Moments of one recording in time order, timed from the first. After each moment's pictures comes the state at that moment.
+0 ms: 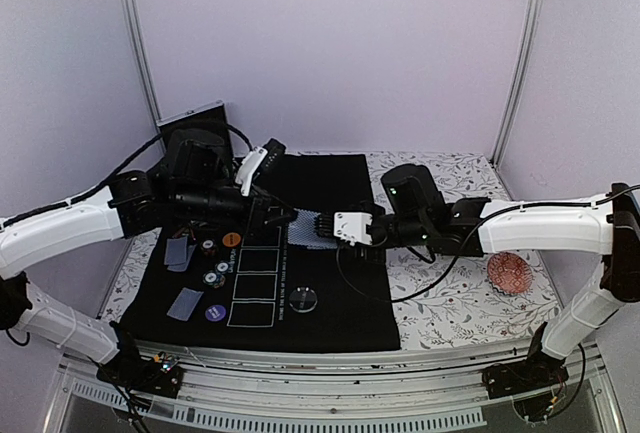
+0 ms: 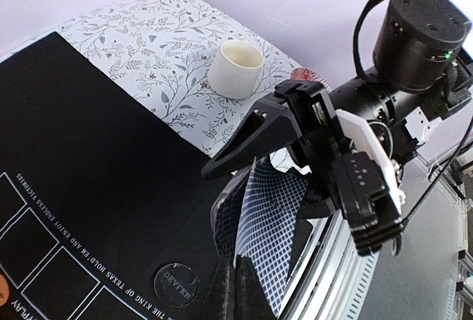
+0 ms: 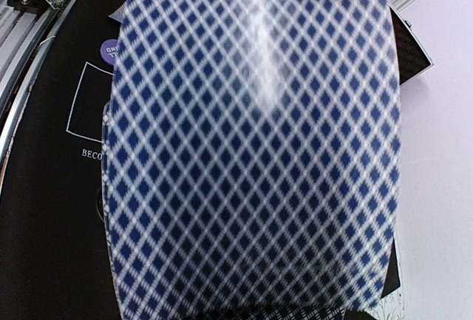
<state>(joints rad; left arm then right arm) -0.85 1.27 1.08 -0.32 0.28 -0.25 0.97 1.56 1.06 -0.02 -0.17 -0.75</state>
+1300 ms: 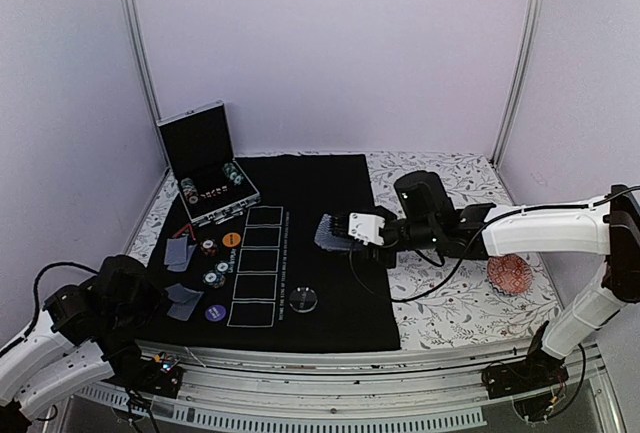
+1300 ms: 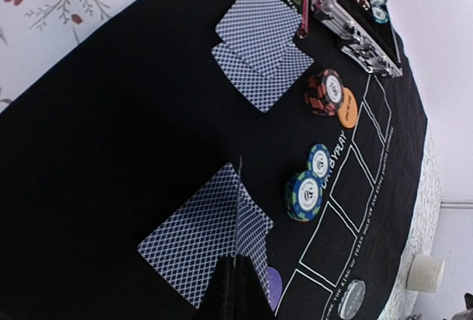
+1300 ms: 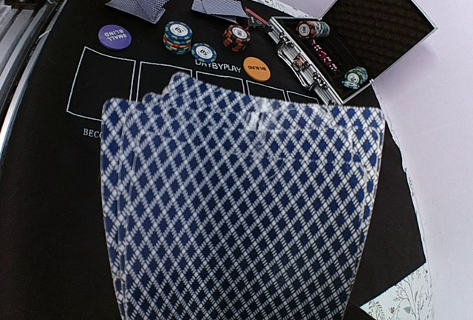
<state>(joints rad) -0.65 0.31 0.31 -0.85 -0.40 -1.39 0.89 1.55 0.96 0.03 -0.23 -0.69</state>
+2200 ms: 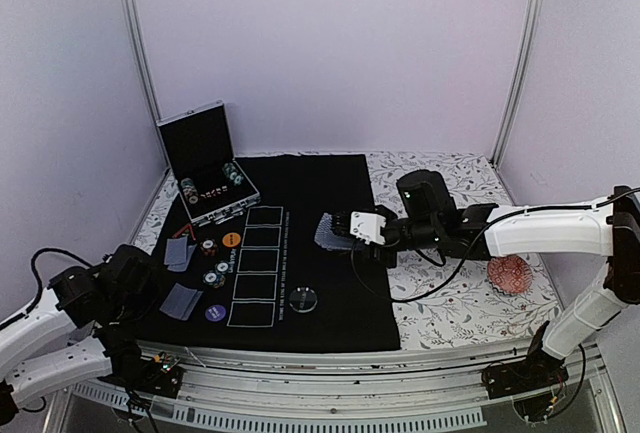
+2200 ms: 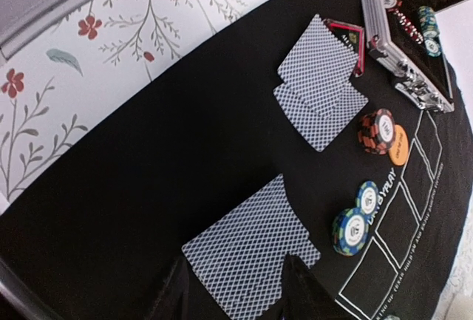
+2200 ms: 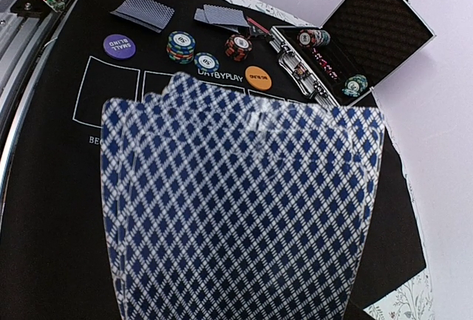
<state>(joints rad) -0.63 0.51 0.38 -0.95 -0.51 -1.44 0.89 1.53 0.95 0.04 -0.25 -0.69</state>
